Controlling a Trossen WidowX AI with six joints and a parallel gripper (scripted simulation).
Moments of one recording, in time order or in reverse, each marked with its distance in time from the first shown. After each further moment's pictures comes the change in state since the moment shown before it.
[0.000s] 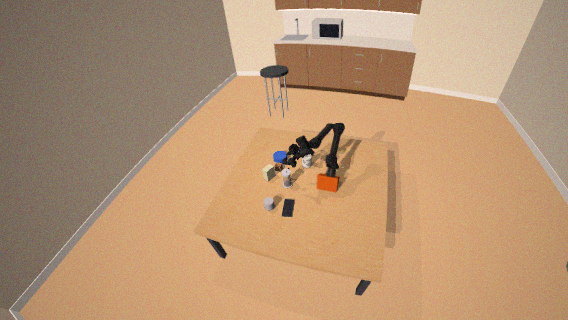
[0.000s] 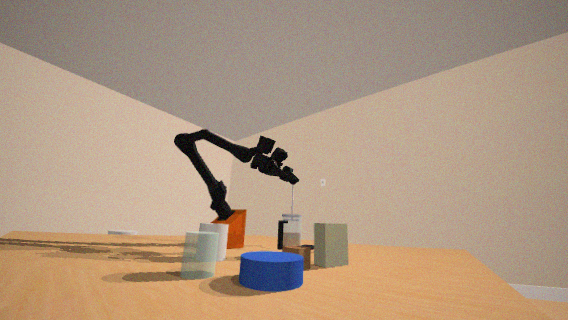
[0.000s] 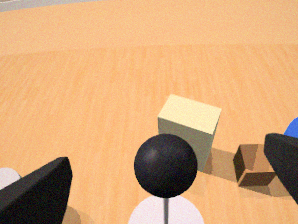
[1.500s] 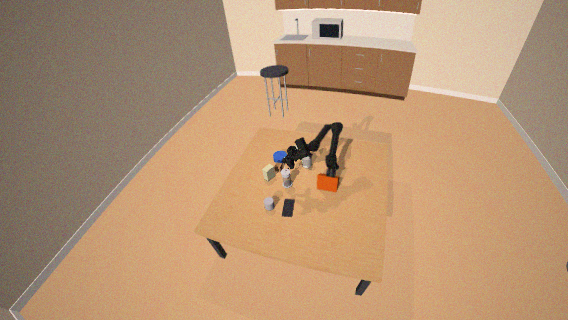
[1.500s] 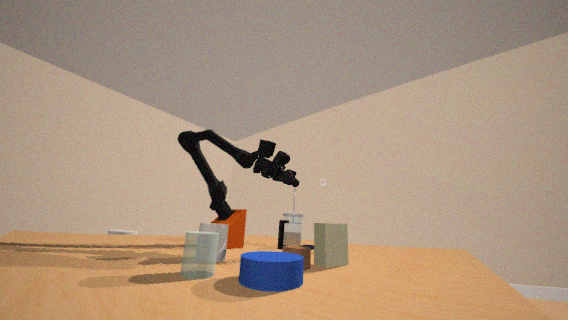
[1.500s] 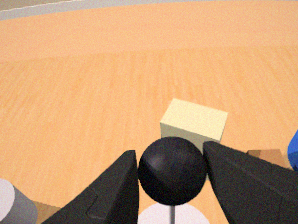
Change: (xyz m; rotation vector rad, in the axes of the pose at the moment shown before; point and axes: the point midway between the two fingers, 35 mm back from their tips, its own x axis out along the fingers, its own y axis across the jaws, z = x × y) arm 0.021 0.002 -0.008 0.011 -0.026 -0.003
